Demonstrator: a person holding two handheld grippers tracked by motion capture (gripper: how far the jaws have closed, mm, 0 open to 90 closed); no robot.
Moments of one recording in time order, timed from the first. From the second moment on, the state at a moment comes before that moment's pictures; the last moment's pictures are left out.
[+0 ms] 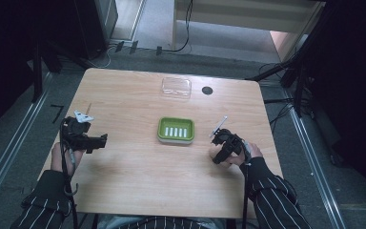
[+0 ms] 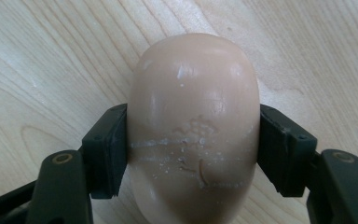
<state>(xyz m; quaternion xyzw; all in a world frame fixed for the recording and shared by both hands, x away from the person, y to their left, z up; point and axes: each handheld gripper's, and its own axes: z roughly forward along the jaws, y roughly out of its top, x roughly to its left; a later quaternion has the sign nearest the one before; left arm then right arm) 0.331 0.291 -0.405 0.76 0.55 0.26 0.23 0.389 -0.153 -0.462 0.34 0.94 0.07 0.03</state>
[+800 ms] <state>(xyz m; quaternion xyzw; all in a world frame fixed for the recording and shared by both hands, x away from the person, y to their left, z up) 0.330 0.292 -0.405 0.76 0.56 0.26 0.23 0.393 -0.154 -0.437 0.34 0.93 0.09 0.04</state>
